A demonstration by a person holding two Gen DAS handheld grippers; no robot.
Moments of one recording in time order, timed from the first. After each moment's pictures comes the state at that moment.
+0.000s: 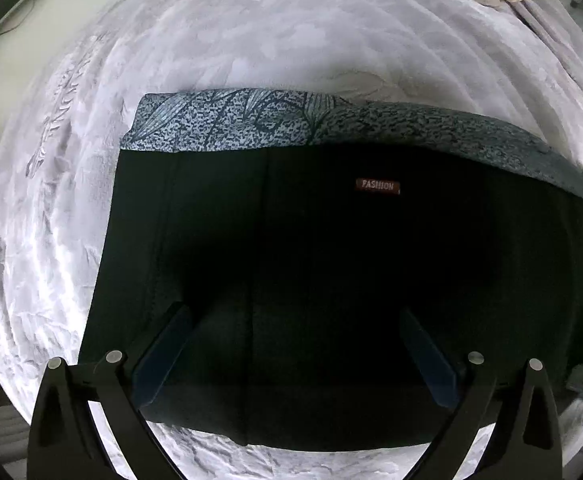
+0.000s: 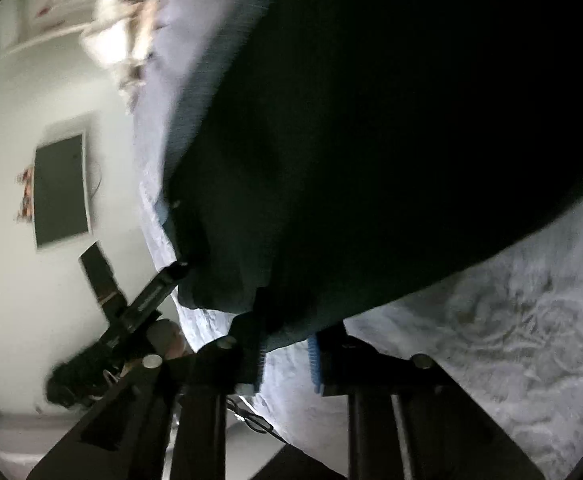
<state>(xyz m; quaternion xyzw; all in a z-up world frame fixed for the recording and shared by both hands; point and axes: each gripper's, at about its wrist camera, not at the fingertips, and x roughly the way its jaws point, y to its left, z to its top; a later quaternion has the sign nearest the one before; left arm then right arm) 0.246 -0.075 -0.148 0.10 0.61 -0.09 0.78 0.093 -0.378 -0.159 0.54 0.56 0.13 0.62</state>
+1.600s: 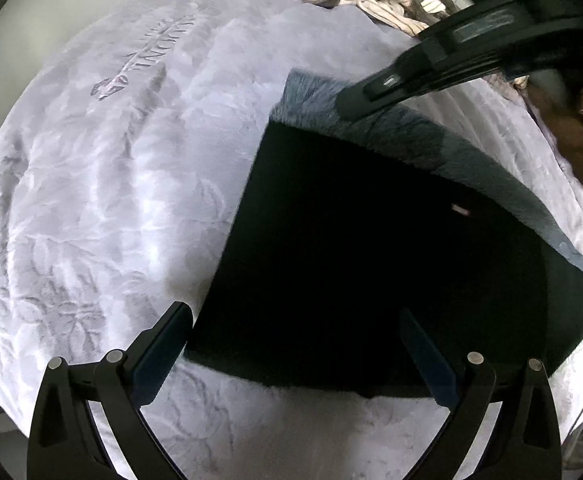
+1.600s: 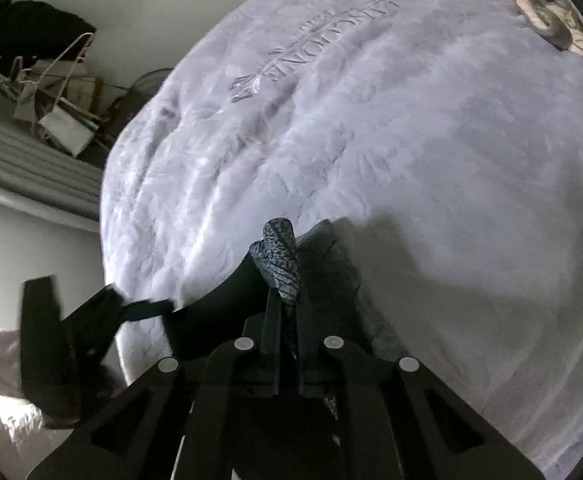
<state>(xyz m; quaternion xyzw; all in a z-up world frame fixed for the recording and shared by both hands) 0.190 0.062 -0.119 -0.05 0.56 -0.07 0.82 0.358 -0.090 -0.069 -0.06 0.62 0.43 0.65</state>
